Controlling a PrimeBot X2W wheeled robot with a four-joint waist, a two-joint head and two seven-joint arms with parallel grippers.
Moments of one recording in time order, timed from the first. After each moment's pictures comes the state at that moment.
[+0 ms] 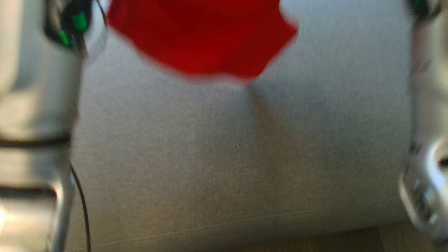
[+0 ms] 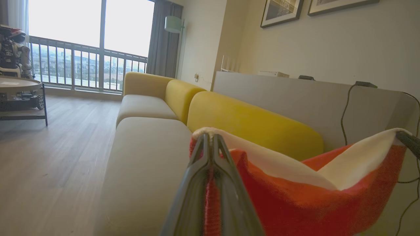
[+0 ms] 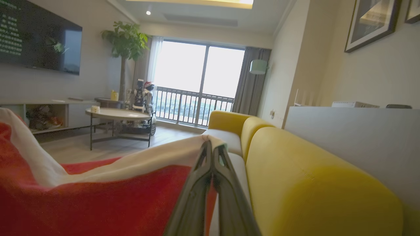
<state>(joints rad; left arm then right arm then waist) -1.07 0.15 -0.26 0.35 -0.54 -0.01 0.18 -1.15 -0.06 -0.03 0.46 0.02 0.13 0.04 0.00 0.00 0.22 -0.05</state>
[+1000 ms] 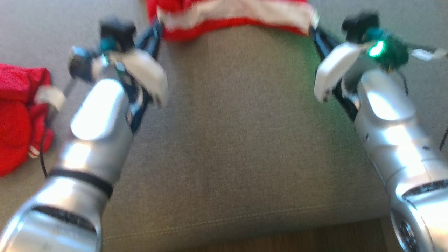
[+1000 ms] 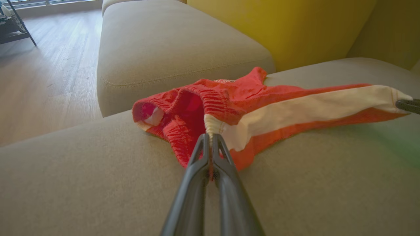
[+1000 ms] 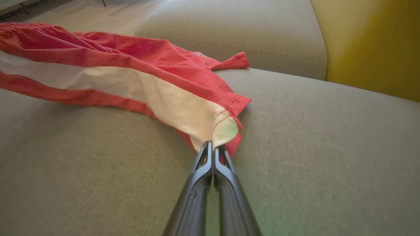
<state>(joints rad) -1.00 0.08 -0.54 1.02 -0.37 -0.12 -0.25 -1.06 -0.07 0.20 1.18 0.09 0.13 -0.25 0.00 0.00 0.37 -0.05</state>
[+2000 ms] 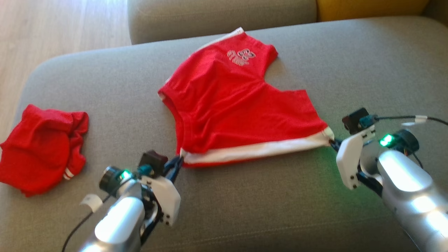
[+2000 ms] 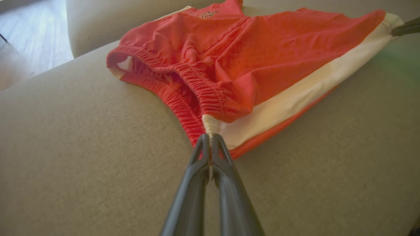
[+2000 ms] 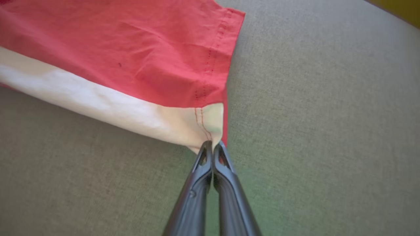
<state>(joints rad) -0.47 0.15 -0.73 0.85 -0.34 -0.11 -0.22 -0.71 -0.29 0.64 1.08 0.40 0.13 0.07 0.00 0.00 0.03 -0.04</state>
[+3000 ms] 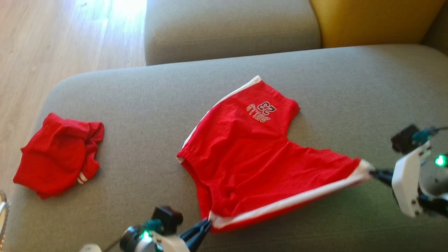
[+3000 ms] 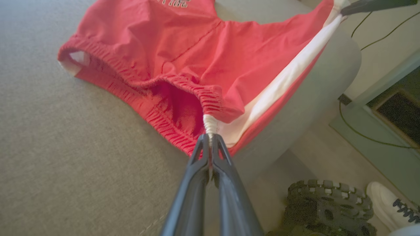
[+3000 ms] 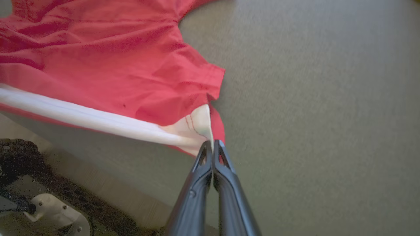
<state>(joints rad) -0.05 0.31 -0.79 0.23 -0.52 -0.08 0.05 -0.38 -0.78 0.66 0.31 0.81 0.13 0.50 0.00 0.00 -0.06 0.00</state>
